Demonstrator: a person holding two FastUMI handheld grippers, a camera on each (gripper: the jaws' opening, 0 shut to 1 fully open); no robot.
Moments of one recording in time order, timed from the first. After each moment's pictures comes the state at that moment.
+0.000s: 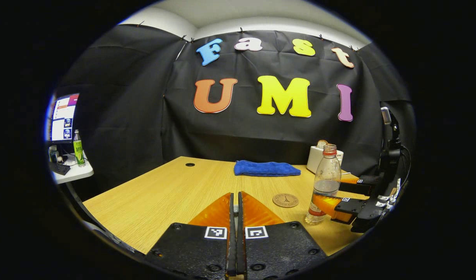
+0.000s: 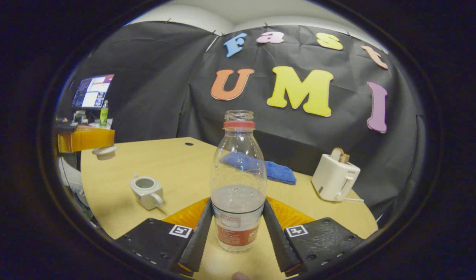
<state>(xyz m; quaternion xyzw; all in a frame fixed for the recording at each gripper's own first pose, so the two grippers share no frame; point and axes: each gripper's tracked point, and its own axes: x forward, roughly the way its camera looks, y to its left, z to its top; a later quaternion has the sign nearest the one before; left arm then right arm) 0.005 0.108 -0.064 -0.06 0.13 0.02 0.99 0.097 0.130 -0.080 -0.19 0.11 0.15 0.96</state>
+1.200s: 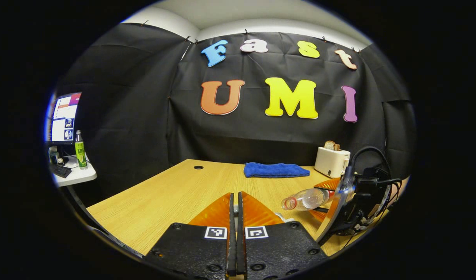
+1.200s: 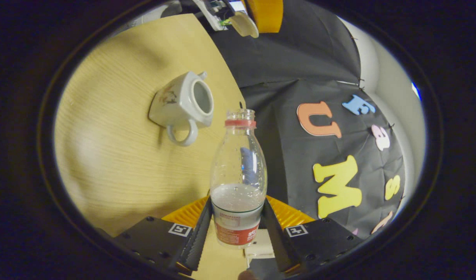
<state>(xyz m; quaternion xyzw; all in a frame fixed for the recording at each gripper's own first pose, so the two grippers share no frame) 0.007 0.153 -0.071 -0.05 0.12 0.02 0.99 0.140 0.174 -0.108 -0.68 0.01 0.17 0.71</state>
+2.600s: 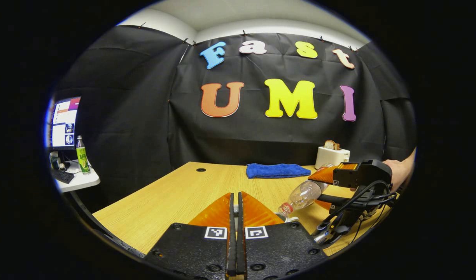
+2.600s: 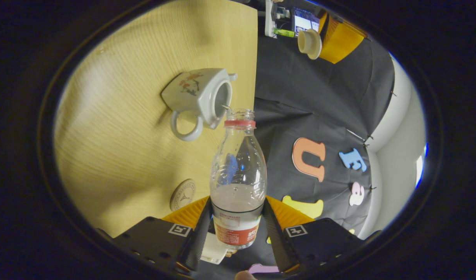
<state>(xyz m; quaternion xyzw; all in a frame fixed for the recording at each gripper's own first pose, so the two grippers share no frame) 0.000 0.168 -0.061 -0.04 0.11 0.02 0.99 0.142 0.199 -0.074 -0.81 -0.08 0.14 0.56</state>
